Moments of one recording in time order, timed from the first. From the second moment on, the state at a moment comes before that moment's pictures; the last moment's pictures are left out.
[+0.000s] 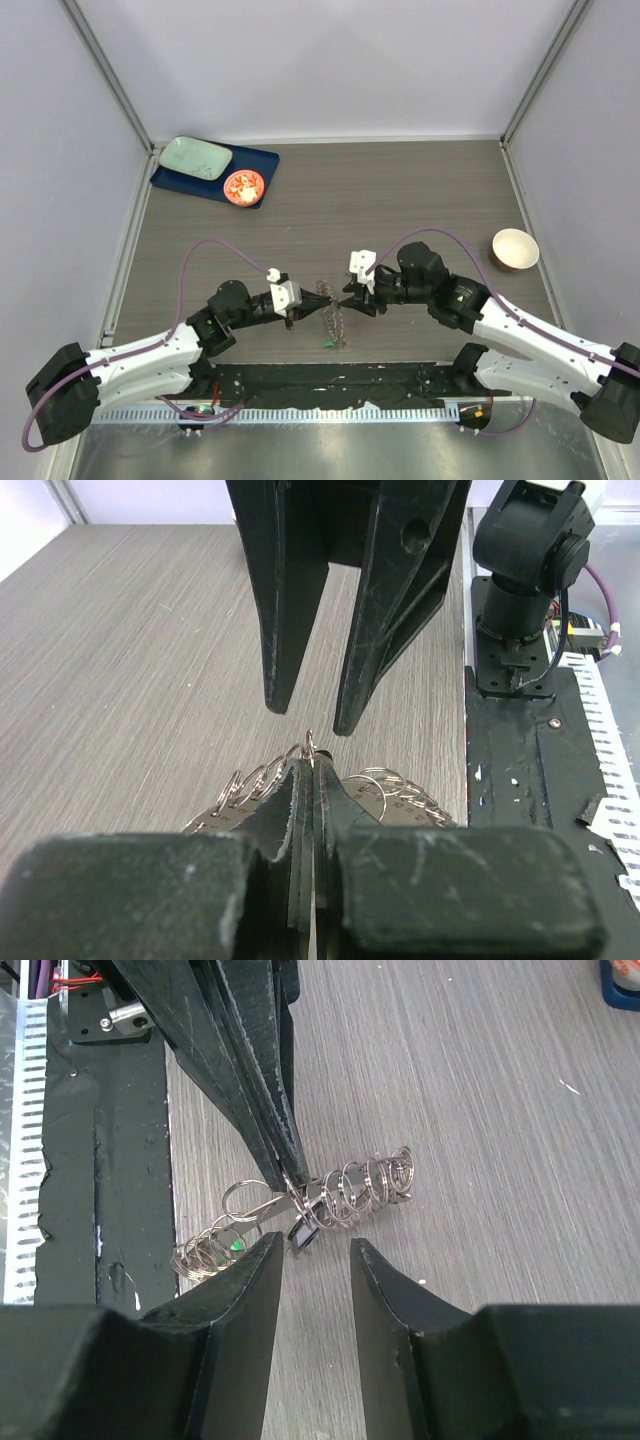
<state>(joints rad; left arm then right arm) -0.94 0.87 0.26 0.62 0.42 0.10 0.87 0.90 0.67 -0.20 -0.45 -0.30</state>
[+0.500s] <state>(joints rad) -0.94 0.89 0.26 0.66 0.45 0.08 0.87 0.91 0.67 -0.21 -0.48 -0.31</state>
